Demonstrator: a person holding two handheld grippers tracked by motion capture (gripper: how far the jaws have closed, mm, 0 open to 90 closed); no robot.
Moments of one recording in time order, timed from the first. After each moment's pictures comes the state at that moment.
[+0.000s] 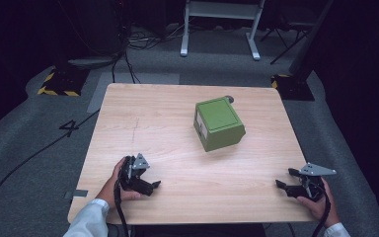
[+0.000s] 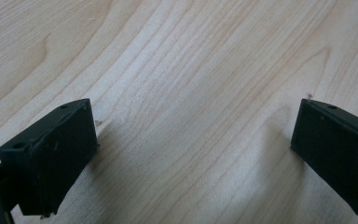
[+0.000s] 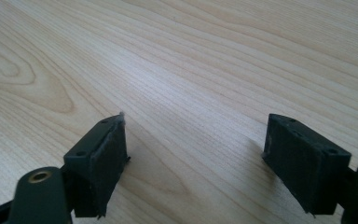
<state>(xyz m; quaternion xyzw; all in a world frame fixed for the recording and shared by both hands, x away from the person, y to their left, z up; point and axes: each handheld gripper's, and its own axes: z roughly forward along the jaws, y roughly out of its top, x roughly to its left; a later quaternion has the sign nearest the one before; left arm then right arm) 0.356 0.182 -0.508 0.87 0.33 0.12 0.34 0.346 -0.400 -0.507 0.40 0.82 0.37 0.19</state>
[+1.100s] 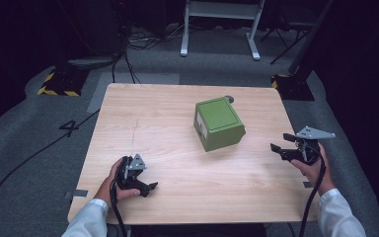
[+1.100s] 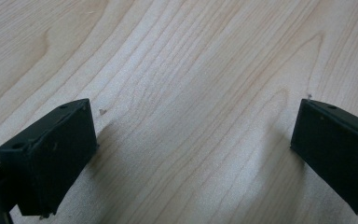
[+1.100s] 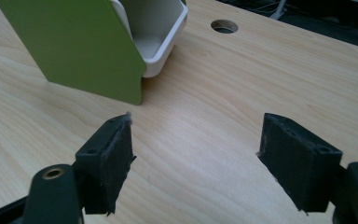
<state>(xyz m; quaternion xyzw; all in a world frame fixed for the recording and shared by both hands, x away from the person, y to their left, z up) 0.355 0.191 -0.508 0.88 0.31 0.11 0.34 0.419 -0.368 -0.426 0.38 0.80 0.42 0.23</state>
